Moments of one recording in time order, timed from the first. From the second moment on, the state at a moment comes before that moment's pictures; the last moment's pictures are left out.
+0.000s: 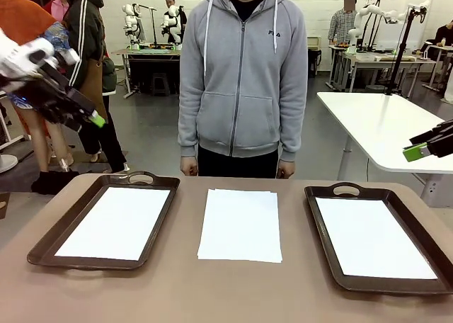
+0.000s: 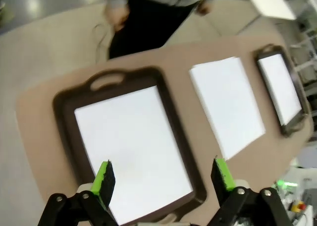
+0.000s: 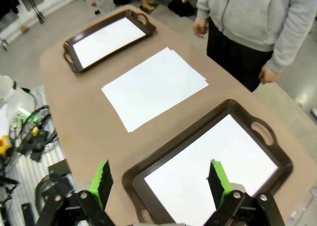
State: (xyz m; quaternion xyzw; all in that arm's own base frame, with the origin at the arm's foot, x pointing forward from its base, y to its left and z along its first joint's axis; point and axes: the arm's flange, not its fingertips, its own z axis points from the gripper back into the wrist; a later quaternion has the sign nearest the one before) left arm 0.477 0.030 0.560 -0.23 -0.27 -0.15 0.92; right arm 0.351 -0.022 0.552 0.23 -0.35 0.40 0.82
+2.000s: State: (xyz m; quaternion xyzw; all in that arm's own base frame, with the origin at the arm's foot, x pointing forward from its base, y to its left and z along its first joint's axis) left arm 0.405 0.041 0.585 -0.23 -0.33 -0.36 0.84; right arm 0.351 -0.022 0.552 0.23 -0.35 0.40 0.82
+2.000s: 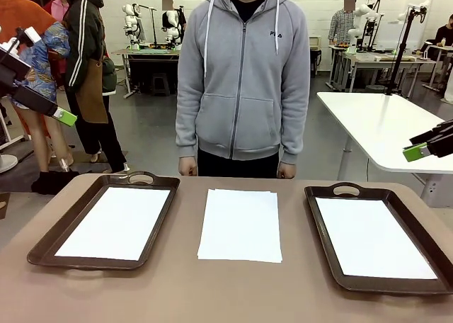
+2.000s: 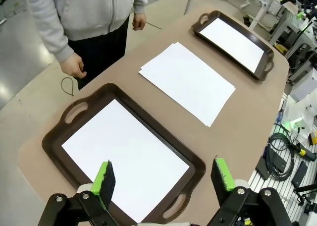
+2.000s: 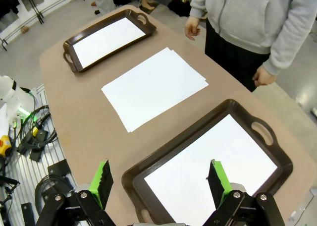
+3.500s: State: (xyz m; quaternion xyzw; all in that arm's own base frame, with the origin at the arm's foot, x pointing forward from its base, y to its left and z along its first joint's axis) left arm 0.405 0.040 0.584 -0.24 -0.32 -0.36 0.84; right arm 0.351 -0.022 0.552 0.23 -0.35 0.40 0.82
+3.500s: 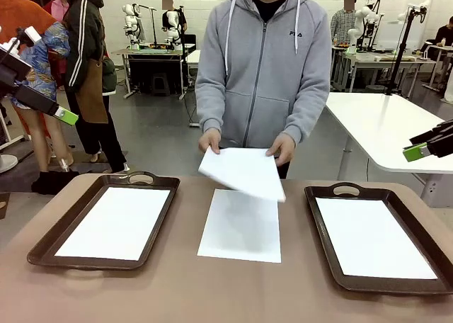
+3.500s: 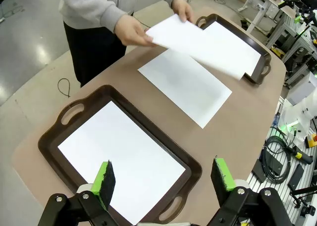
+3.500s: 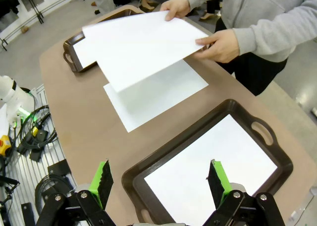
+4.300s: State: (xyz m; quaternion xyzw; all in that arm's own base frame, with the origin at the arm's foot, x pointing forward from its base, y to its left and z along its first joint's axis) left arm 0.405 0.040 0.584 -0.24 -0.33 -0.36 0.84; right arm 0.351 -0.022 0.552 0.23 -0.35 0.40 0.82
